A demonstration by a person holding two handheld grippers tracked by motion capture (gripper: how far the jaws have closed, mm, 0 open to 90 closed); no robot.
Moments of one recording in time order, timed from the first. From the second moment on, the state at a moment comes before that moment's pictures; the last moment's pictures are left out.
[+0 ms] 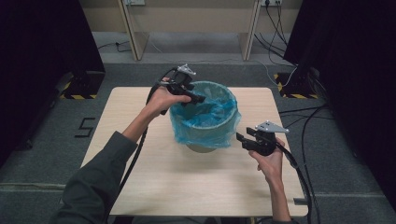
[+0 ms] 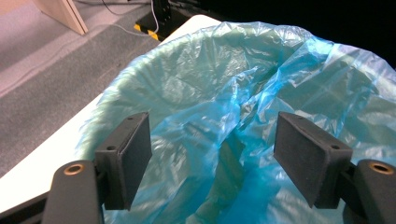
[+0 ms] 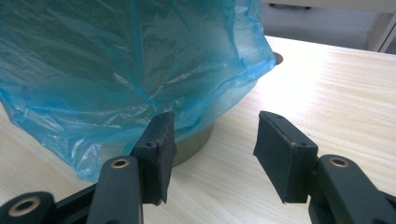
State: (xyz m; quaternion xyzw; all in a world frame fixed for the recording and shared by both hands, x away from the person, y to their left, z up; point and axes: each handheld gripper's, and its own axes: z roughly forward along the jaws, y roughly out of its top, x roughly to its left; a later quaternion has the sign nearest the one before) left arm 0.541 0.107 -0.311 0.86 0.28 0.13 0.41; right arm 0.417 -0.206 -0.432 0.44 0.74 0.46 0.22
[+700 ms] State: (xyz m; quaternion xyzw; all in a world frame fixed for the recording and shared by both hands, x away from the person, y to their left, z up) left arm 0.477 0.235 -0.353 0.79 0.31 0.17 0.50; right arm 0.412 -0.220 -0.449 0.47 0.74 0.44 0.21
